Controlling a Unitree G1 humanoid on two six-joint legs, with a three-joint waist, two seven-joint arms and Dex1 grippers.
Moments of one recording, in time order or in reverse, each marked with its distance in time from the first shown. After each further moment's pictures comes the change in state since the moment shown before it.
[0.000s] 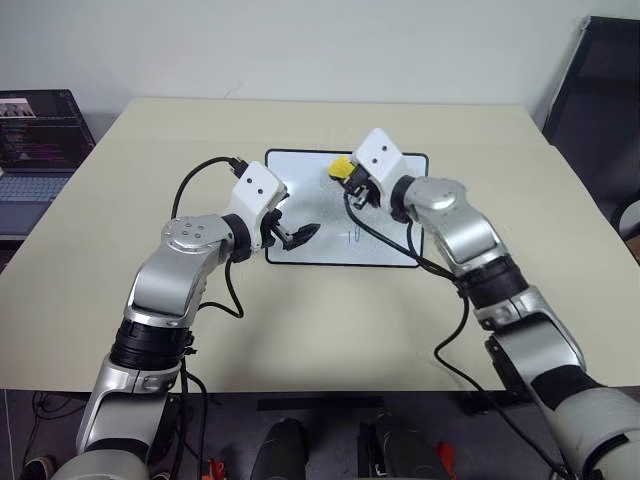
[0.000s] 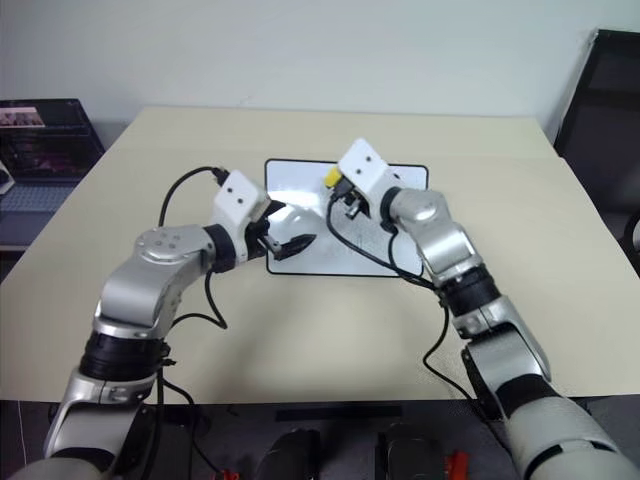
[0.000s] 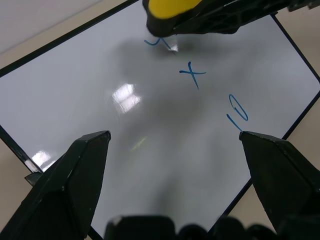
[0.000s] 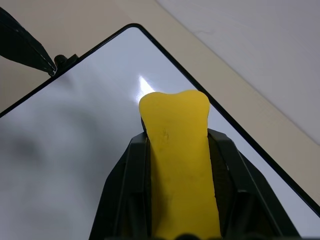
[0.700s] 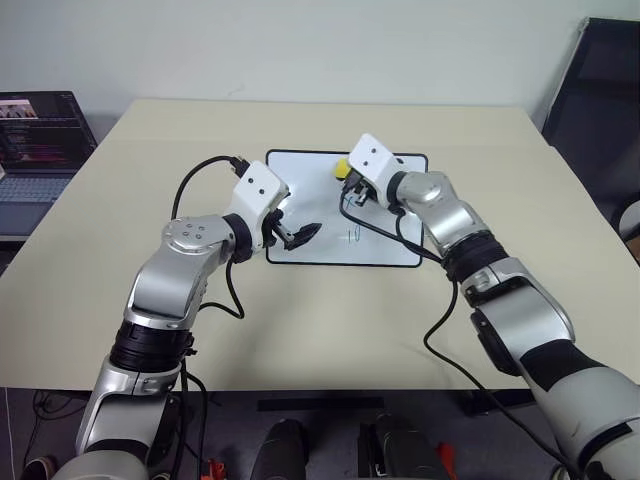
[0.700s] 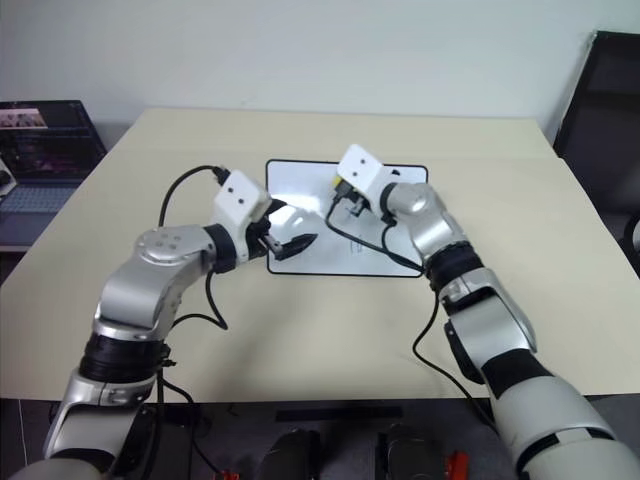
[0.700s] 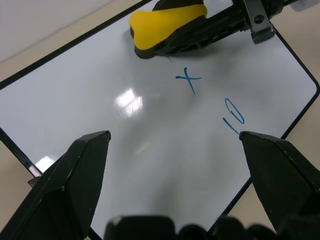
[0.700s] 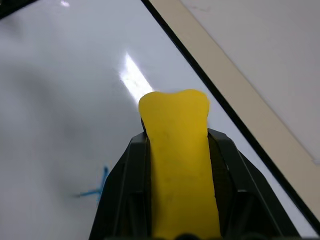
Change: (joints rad) left arm 0.005 0.000 -0.006 -0.006 0.003 -0.028 -0.002; right arm -0.142 0.005 -0.006 0.432 -0.152 -0.266 -0.019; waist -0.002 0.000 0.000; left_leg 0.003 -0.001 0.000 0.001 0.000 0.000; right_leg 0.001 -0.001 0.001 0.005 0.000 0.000
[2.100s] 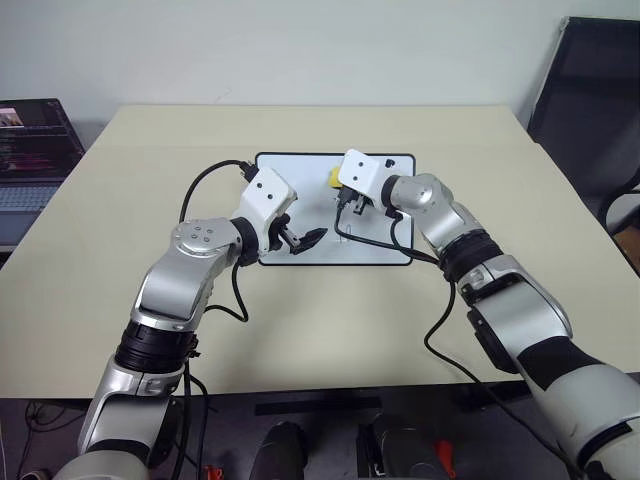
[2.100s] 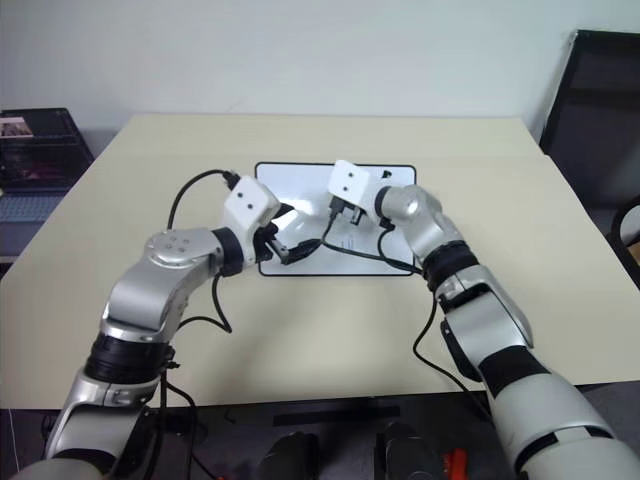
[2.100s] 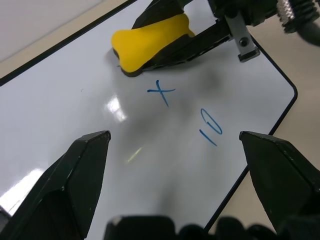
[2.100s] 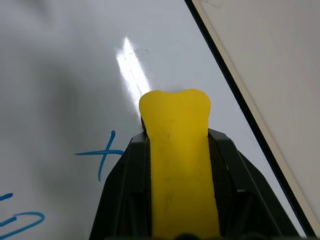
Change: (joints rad) left arm 0.002 -0.006 -0.031 0.000 0.000 -0.004 0.002; right arm -0.006 0.017 0.044 0.050 -0.142 -0.116 0.061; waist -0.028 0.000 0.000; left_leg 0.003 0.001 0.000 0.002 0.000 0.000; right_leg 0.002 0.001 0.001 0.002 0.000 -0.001
